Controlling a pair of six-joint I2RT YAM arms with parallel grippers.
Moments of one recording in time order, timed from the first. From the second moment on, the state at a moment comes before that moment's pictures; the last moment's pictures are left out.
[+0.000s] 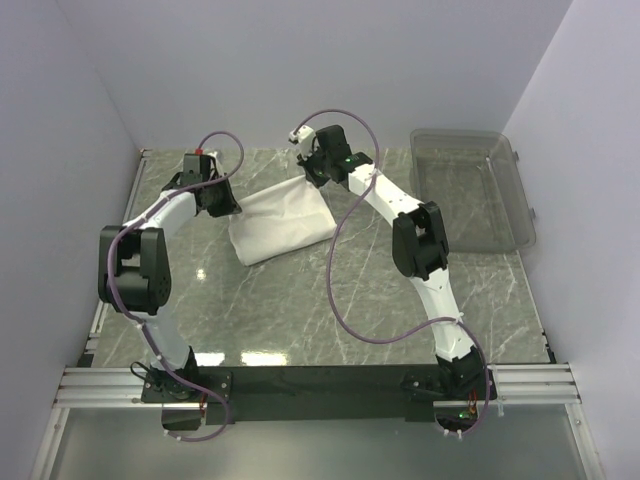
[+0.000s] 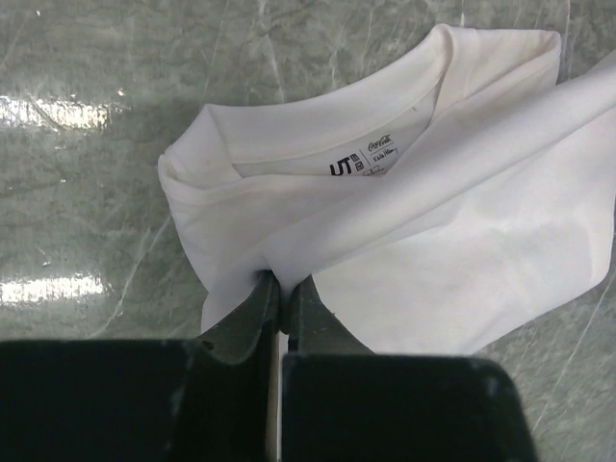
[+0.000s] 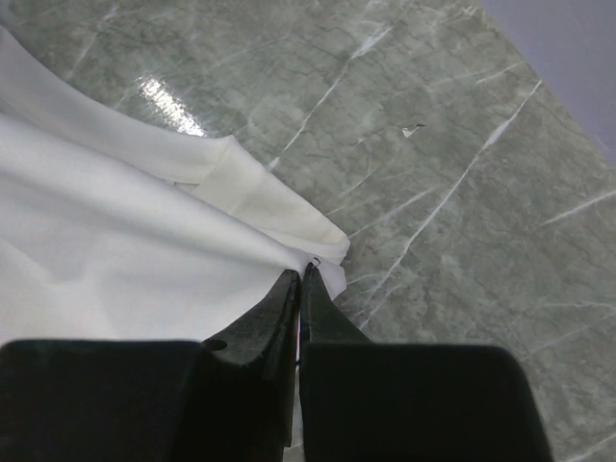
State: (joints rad) left arm -0.06 1.80 1.28 -0.33 0.23 -0.36; right arm 0.50 2.43 2.21 -0.43 -0.20 -0.30
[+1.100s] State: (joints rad) left arm -0.11 1.70 1.20 -0.19 0.40 -0.44; right arm 0.42 2.32 2.02 -0.68 -0.77 -0.18
